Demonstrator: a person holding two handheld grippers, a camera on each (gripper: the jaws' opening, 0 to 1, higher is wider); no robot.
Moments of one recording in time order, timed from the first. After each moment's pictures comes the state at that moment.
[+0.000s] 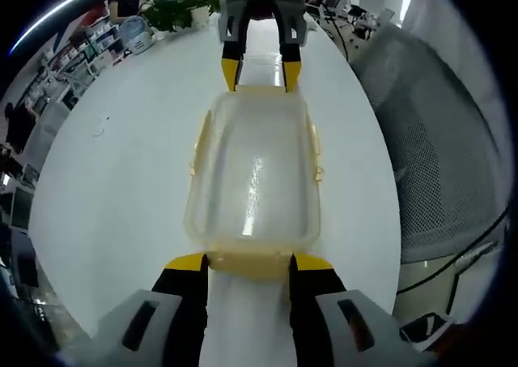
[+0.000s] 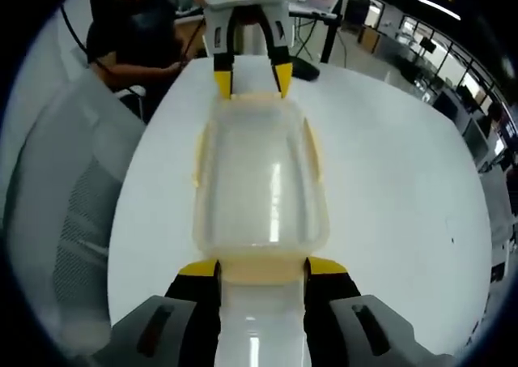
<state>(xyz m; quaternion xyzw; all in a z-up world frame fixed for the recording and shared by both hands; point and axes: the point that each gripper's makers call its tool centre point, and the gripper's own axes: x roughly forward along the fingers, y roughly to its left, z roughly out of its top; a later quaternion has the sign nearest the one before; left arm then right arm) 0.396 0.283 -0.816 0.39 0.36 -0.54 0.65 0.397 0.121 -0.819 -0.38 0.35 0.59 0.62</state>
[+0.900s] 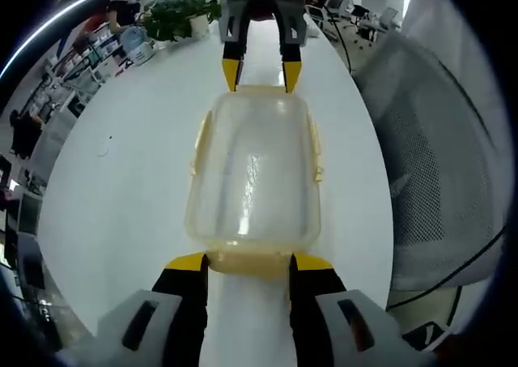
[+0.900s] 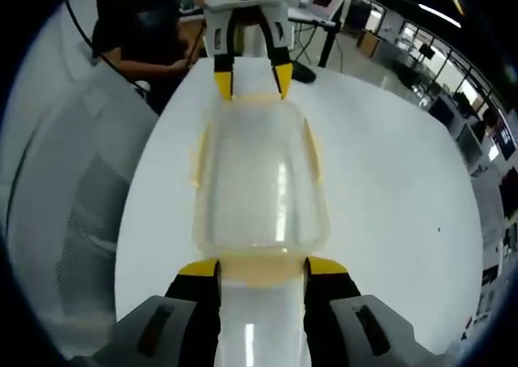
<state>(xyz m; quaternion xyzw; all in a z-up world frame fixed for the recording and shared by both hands) 0.387 0.242 -0.794 0.40 0.35 -0.53 0.66 0.390 0.080 -0.798 -0.40 0.33 0.59 0.62</state>
